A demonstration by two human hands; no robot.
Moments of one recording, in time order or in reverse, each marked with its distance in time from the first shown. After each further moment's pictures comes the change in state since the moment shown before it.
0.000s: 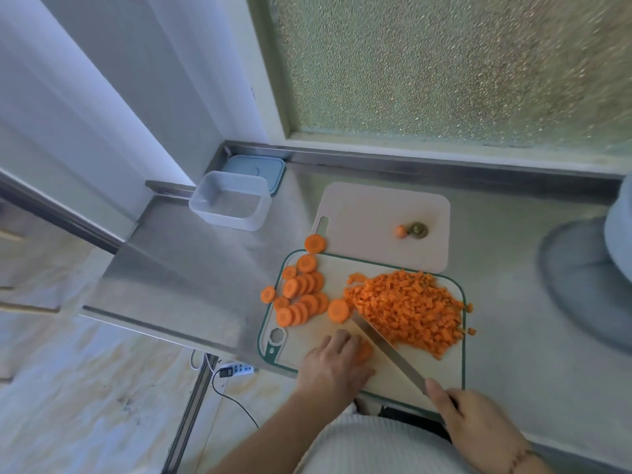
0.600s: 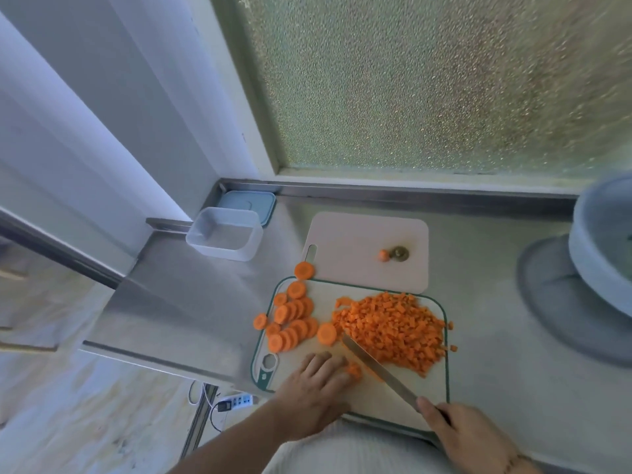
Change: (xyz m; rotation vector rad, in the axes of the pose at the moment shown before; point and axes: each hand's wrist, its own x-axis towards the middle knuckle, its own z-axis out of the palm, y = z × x) left_hand -0.001 -0.032 -0.022 0.145 -0.107 0.463; right_hand -0.002 0.009 -0.021 0.020 -0.017 0.002
